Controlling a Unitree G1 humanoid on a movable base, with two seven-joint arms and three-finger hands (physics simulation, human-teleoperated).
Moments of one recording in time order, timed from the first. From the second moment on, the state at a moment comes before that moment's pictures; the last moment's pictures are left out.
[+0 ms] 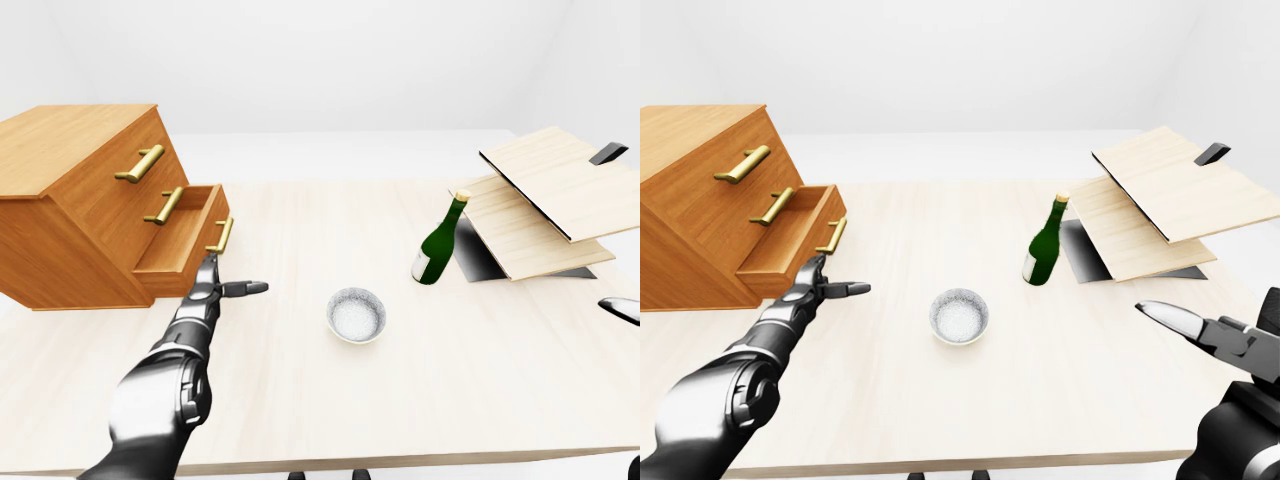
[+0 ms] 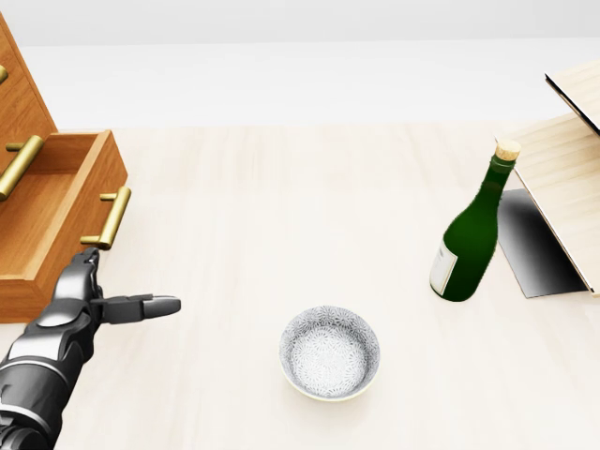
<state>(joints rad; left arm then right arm) -0.87 0.28 0.32 1.36 0.12 0.09 0.03 0.06 -0.15 -0.72 -0.88 0.48 0.09 -0.07</state>
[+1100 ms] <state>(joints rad) -0.82 0.46 0.39 1.35 0.00 0.09 0.18 0.04 -0.16 -0.70 -0.92 0.47 0.09 -0.09</state>
